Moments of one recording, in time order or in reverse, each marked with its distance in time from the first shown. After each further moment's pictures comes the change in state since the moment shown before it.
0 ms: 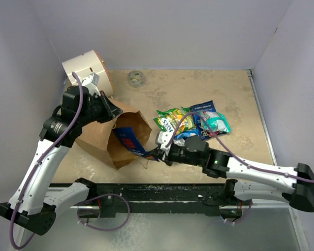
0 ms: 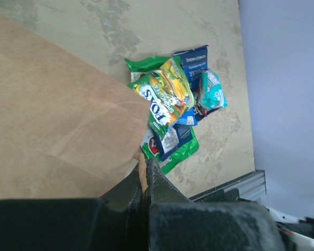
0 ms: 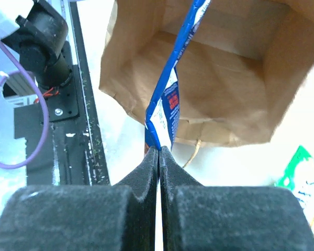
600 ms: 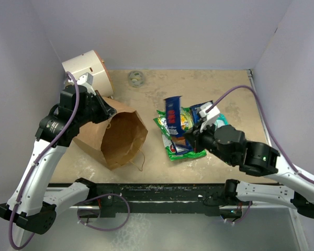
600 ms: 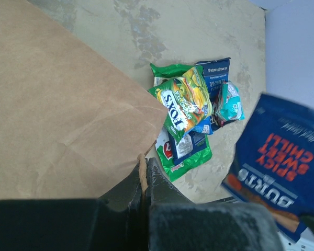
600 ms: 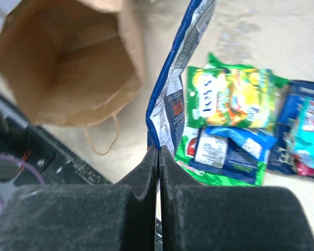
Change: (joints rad) left arm 0.000 0.014 0.071 -0.114 -0.131 -0.013; right arm 0.000 -0.201 0.454 -0.815 0.544 0.451
